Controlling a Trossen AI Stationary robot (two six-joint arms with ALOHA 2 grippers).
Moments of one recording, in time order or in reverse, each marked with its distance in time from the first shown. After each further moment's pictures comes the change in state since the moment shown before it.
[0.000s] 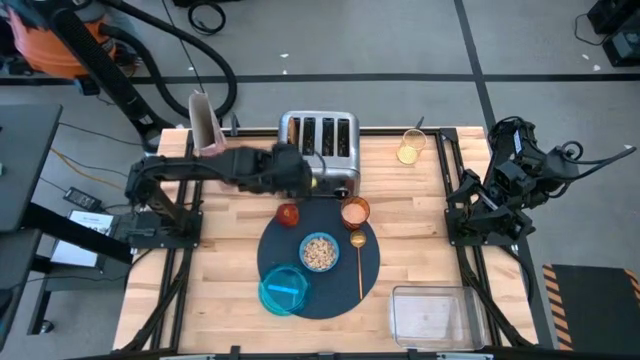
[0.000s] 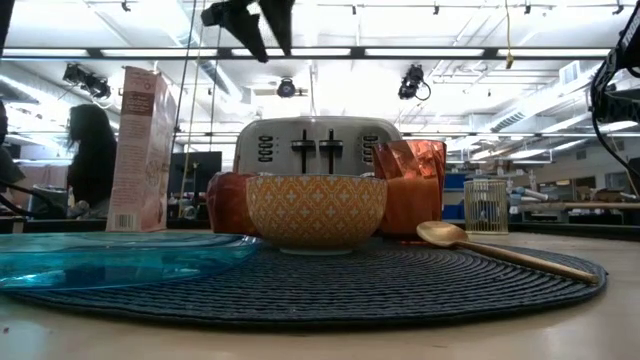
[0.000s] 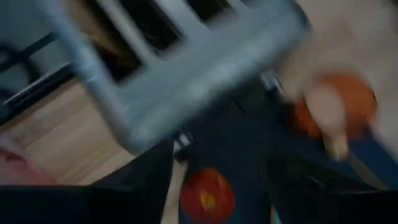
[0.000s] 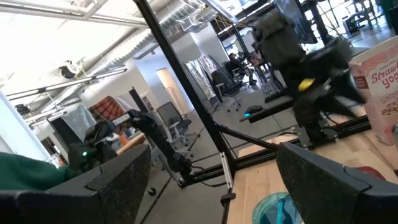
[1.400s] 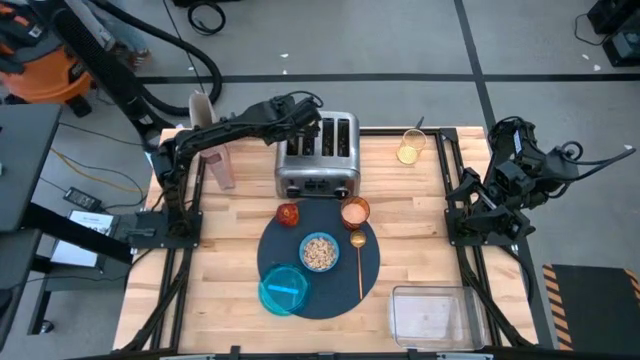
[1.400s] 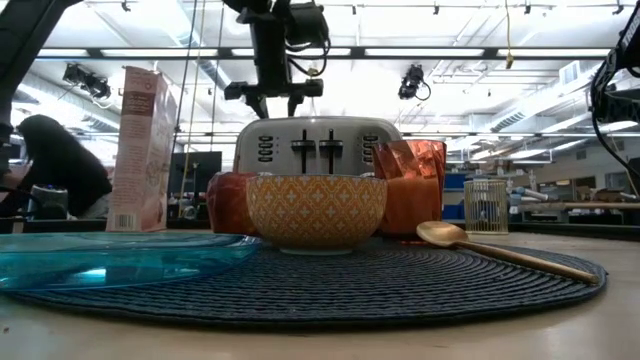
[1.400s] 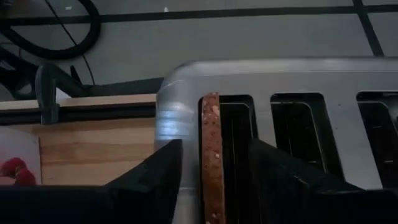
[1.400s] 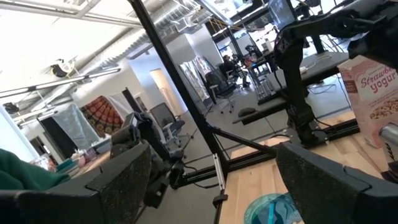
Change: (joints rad) left arm 0.441 0.202 0.008 0.217 -0.111 -0.145; right arm 0.000 0.000 0.000 -0.003 0.027 -0.023
